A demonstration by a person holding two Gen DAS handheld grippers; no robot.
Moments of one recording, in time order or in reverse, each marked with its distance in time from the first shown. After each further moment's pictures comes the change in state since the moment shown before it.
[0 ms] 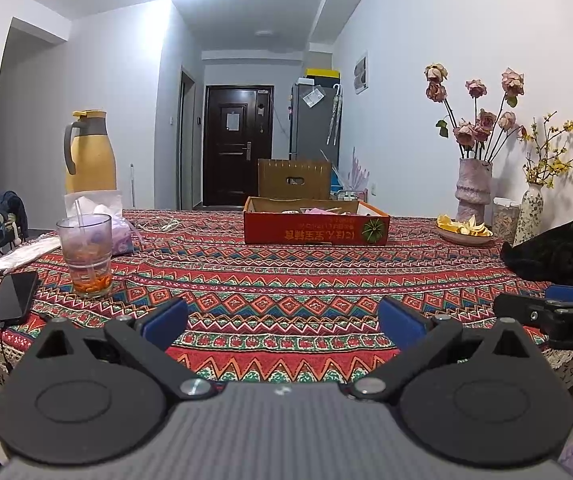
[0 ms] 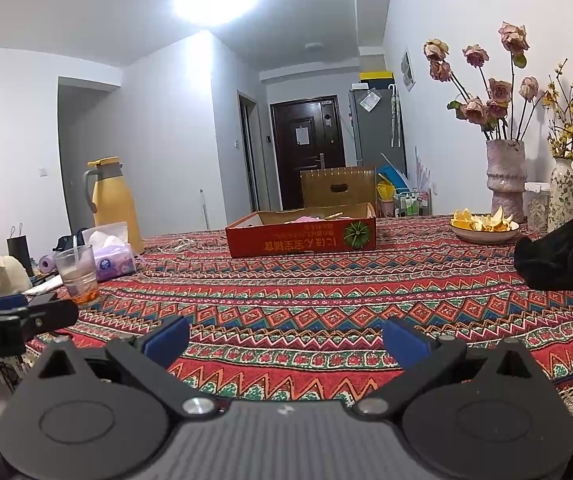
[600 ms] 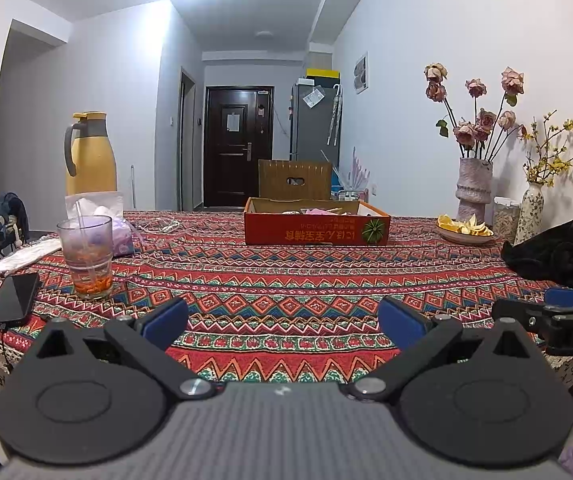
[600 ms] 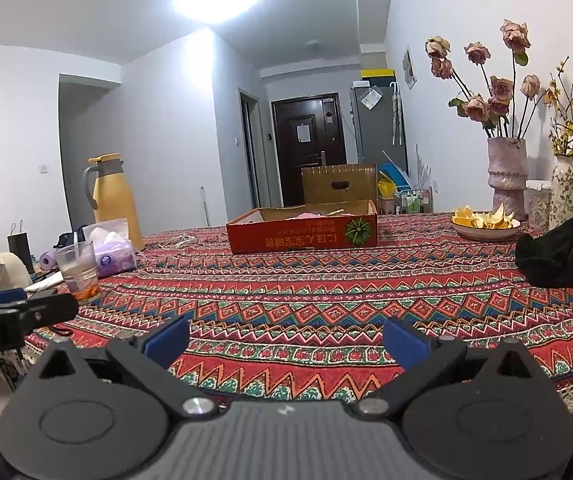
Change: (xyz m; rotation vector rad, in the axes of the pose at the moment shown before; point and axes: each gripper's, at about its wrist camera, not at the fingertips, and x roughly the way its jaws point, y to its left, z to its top) left arm -0.001 -0.001 0.000 0.005 -0.002 0.001; right arm 0.001 -0.002 -0.001 -0.002 0.010 0.005
